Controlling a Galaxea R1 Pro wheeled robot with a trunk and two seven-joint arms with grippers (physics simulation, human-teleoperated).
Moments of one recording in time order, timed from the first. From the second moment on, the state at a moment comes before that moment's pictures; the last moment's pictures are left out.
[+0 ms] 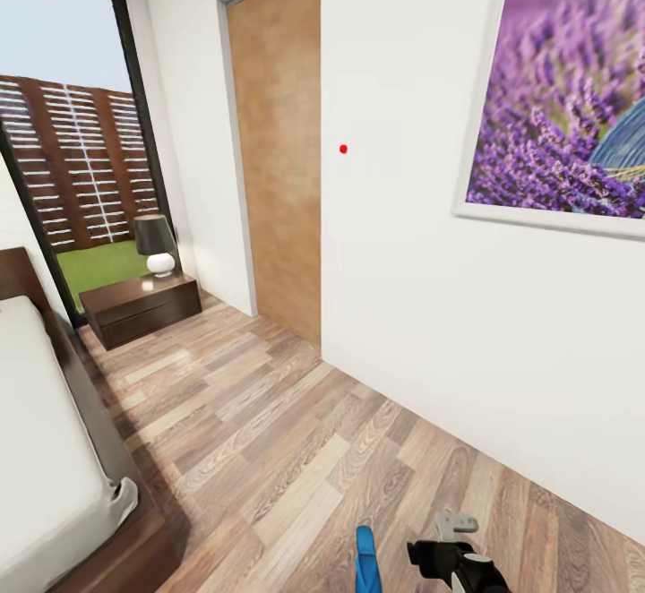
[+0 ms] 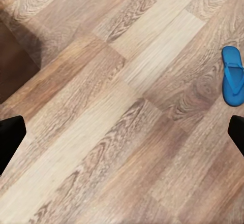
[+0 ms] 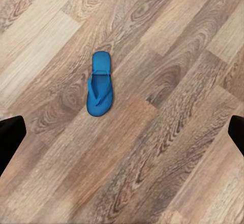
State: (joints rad) left arm 0.01 -0.02 0.01 -0.69 0.01 -0.11 0.00; right arm -0.30 0.02 -0.04 -0.67 0.01 0.31 0.01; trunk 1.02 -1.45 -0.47
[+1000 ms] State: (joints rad) left arm 0.01 -0.02 0.01 -0.69 0.01 -0.11 0.00; right arm -0.30 0.00 -0.05 -0.70 0.01 0.31 0.01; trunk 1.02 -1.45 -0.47
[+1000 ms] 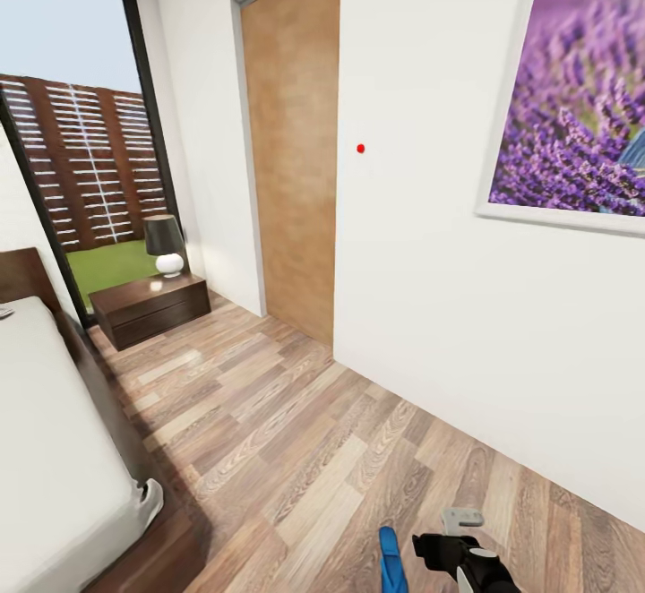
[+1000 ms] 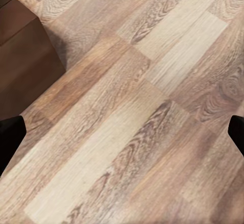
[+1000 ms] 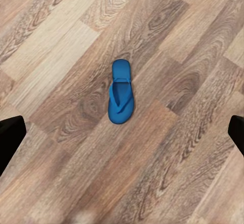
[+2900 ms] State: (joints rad) left arm 0.01 -0.02 0.00 -0.69 0.01 -0.11 0.00; right arm -0.30 -0.04 -0.05 -0.69 0.00 0.31 0.01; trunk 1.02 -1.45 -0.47
